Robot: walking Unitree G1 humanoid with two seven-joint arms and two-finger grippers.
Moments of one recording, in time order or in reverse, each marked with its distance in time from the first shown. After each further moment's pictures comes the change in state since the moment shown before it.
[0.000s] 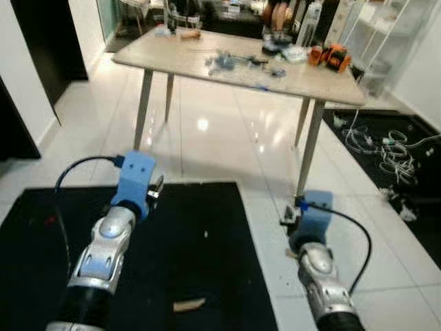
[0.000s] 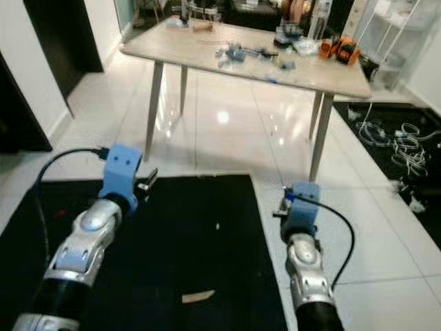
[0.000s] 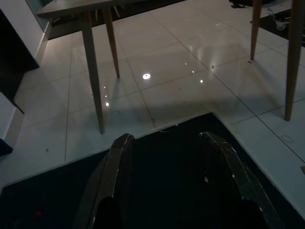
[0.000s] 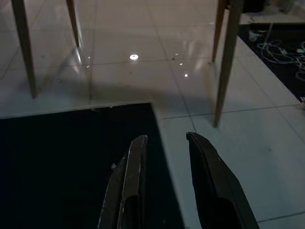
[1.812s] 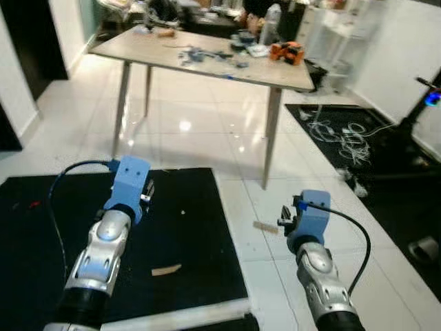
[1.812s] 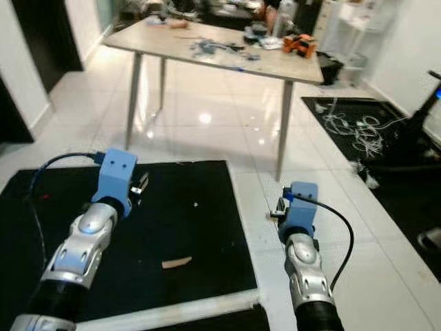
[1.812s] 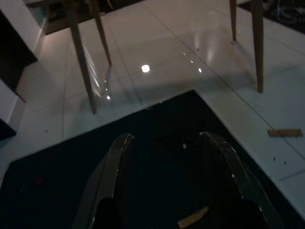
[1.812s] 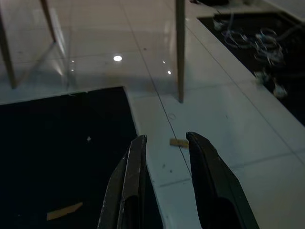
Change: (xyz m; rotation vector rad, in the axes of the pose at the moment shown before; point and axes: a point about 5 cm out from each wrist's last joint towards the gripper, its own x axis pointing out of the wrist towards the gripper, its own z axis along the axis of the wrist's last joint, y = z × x) left arm -0.001 0.010 -0.015 0.043 0.071 0.091; right arm 0.002 0.000 -0.001 0.024 0.013 0.014
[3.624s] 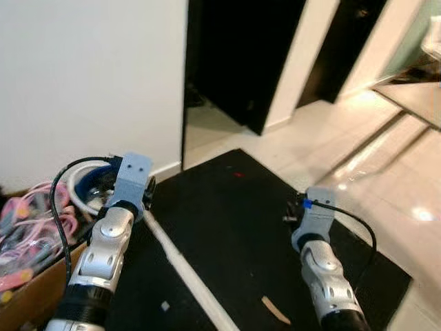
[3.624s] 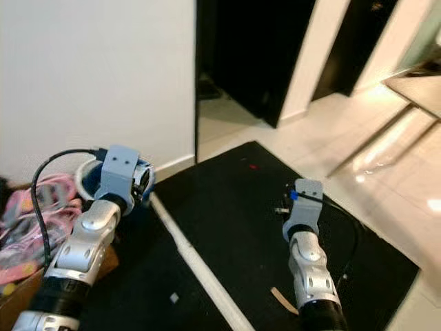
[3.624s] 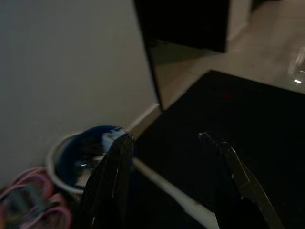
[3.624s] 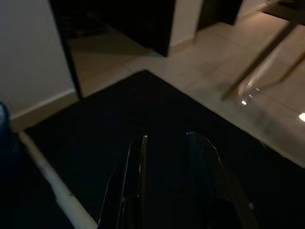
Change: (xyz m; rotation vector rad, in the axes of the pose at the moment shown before) left arm 0.002 -0.004 0.006 0.007 -0.022 0.017; right arm 0.000 -0.003 0.005 -0.021 -0.020 0.011
